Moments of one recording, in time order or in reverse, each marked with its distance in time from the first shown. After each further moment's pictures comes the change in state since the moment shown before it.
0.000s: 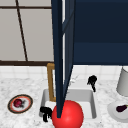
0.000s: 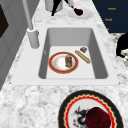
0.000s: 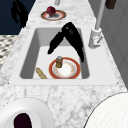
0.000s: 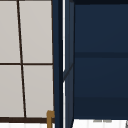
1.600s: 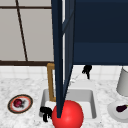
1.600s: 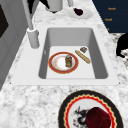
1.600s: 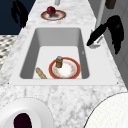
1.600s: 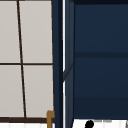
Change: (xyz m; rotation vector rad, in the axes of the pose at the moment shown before) left hand 0.000 0.000 0.000 0.000 0.000 0.000; right hand 0.010 -0.145 -0.087 0.014 -0.126 -0.089
